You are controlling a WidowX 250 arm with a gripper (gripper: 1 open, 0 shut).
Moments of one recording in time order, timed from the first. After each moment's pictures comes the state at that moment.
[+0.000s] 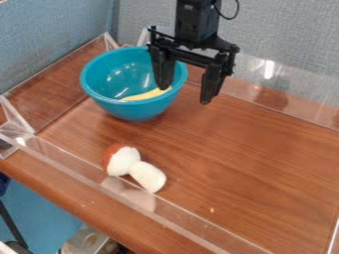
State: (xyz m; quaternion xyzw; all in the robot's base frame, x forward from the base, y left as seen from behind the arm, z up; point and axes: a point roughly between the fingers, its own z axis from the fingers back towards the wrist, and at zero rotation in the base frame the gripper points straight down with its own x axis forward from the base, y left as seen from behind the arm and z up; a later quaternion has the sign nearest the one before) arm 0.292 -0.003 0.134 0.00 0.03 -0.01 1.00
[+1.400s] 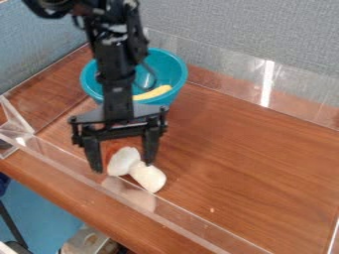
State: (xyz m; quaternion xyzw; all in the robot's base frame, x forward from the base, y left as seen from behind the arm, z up) arm 0.215 0.043 0.067 -0.01 0.06 0.39 0.92
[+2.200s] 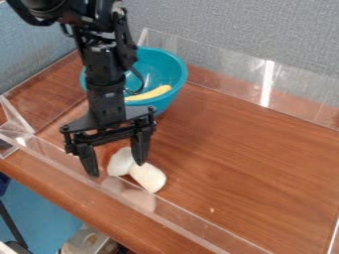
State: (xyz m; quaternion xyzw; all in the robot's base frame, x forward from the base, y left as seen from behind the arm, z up) arm 0.208 0.043 0.066 0.01 0.06 0.47 0.88
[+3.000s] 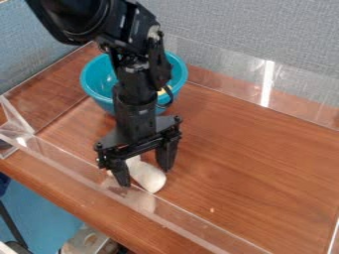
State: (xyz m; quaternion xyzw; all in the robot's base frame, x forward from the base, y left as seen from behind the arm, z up) arm 0.213 0.019 0.045 0.02 0.04 0.51 0.86
